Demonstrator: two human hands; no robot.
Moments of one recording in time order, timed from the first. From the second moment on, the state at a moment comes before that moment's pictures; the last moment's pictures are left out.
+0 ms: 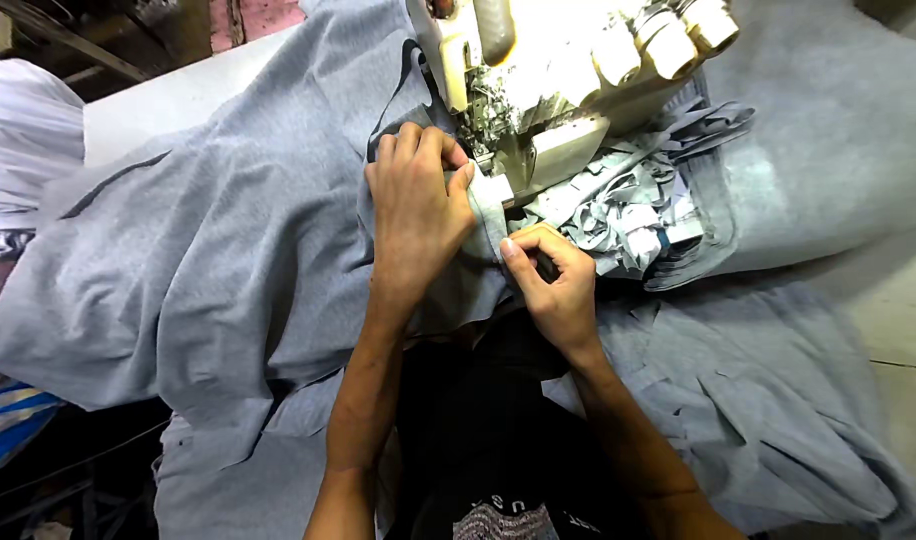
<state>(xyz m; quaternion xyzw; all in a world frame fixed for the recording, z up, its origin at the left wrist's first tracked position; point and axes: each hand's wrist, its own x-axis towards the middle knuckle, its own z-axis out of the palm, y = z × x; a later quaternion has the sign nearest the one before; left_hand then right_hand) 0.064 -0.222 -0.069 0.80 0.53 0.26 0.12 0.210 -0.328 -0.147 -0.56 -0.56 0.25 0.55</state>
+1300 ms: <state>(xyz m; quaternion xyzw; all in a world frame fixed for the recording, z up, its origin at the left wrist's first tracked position) 0.067 -0.287 -0.103 0.82 0.53 0.23 -0.05 0.211 -0.333 -0.146 -0.58 -0.55 0.22 0.56</state>
